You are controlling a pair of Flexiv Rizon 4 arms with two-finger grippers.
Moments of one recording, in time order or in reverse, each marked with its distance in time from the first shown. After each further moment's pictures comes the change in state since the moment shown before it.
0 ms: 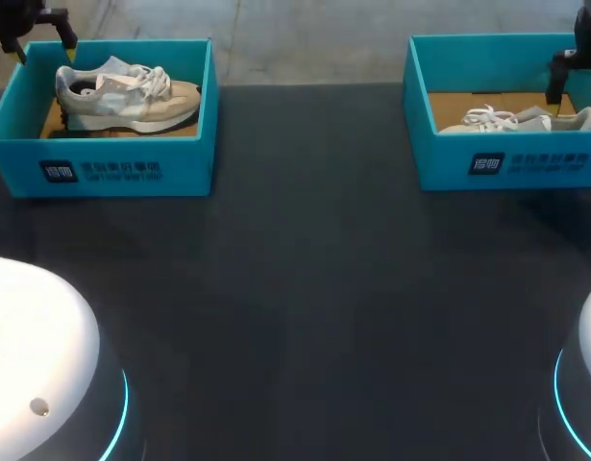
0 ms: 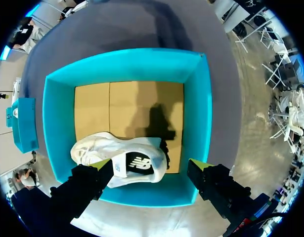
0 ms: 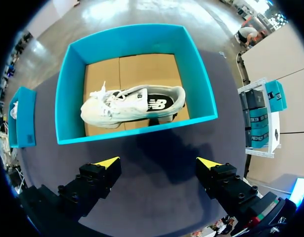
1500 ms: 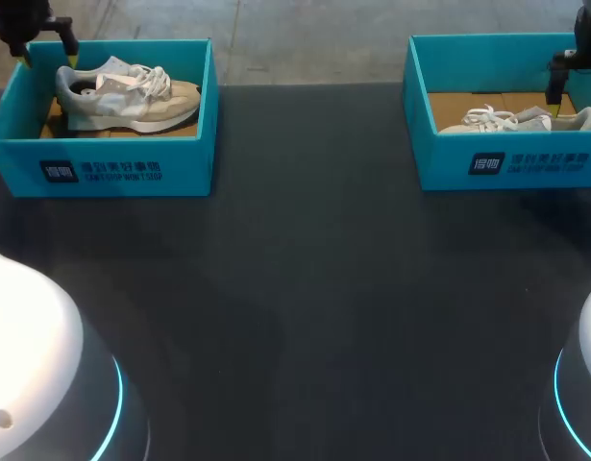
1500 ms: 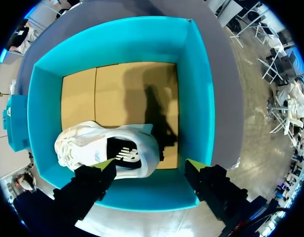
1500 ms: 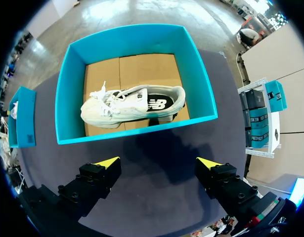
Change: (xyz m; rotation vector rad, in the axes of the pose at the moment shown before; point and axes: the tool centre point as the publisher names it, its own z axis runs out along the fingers) left arm 0.017 0.038 0.043 0.017 0.021 0.033; right arm 0.000 0.000 0.000 0.000 0.000 0.000
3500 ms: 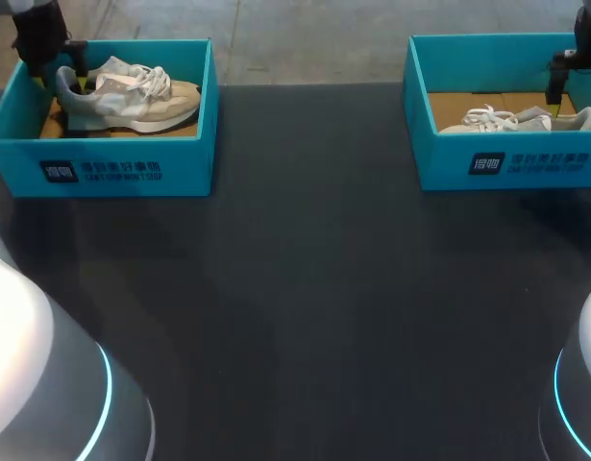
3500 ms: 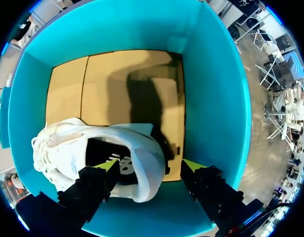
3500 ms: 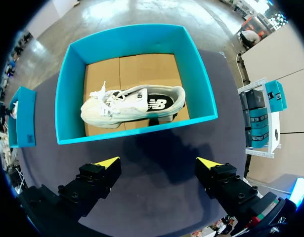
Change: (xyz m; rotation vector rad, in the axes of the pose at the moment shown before) left arm -0.001 0.006 0.059 0.063 0.053 -0.027; right arm 0.000 0.000 0.000 0.000 0.000 0.000
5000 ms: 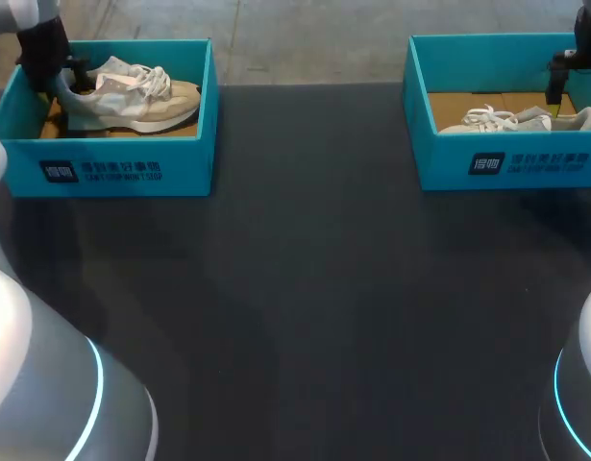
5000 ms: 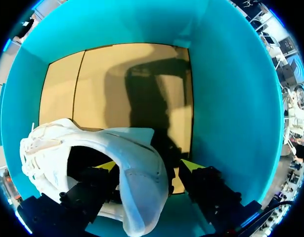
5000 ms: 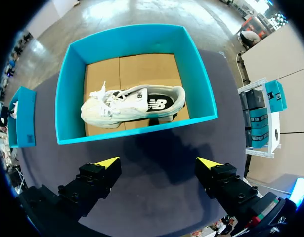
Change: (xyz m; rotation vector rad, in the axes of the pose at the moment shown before) left arm 0.001 -0.006 0.033 0.017 -0.023 -0.028; right arm 0.000 0.000 0.000 0.000 0.000 0.000
